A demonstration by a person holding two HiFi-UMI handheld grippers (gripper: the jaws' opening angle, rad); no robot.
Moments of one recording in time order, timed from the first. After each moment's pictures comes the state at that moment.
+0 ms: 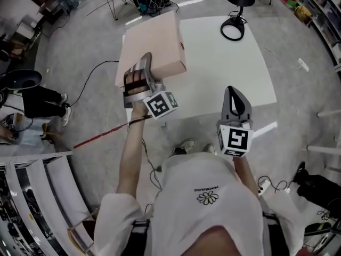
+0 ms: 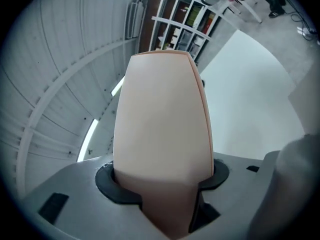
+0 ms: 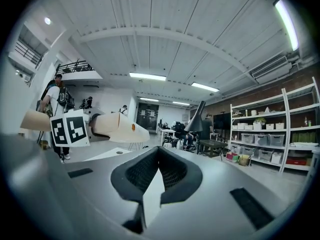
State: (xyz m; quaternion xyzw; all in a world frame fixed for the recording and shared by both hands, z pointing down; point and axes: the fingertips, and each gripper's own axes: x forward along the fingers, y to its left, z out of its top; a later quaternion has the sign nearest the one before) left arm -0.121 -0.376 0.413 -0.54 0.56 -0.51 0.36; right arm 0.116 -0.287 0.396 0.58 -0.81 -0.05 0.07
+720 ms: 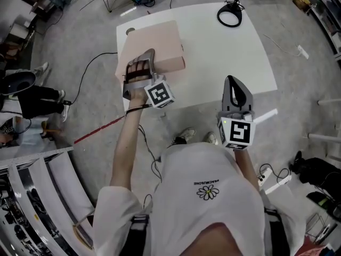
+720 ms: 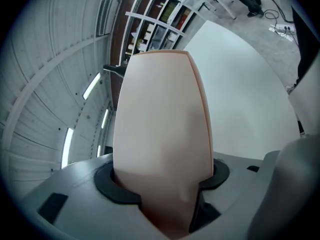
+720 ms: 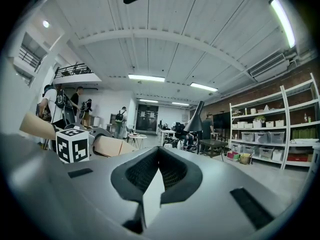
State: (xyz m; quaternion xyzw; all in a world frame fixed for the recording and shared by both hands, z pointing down) left arm -0.121 -0.375 0.491 -0.56 0.44 -0.62 0.35; right arm 0.116 -0.275 0.396 0.58 -0.81 -0.04 0.06
